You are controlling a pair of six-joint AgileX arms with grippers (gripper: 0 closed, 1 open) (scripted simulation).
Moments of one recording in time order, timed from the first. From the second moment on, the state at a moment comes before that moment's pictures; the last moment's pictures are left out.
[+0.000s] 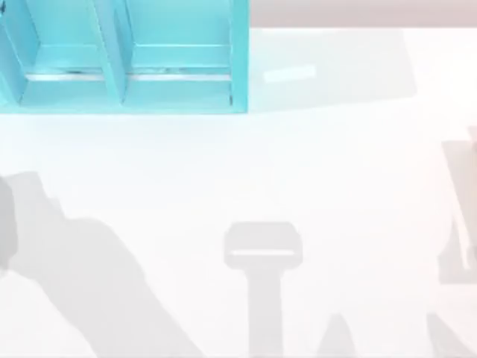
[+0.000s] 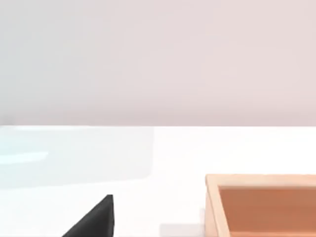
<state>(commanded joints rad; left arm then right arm) 0.47 2.04 1.62 -1.17 0.04 0.50 0.00 0.00 0.00 0.00 0.00 0.00</state>
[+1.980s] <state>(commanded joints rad) 0.59 2.14 1.58 -1.04 0.05 0.62 0.00 0.00 0.00 0.00 0.00 0.00</state>
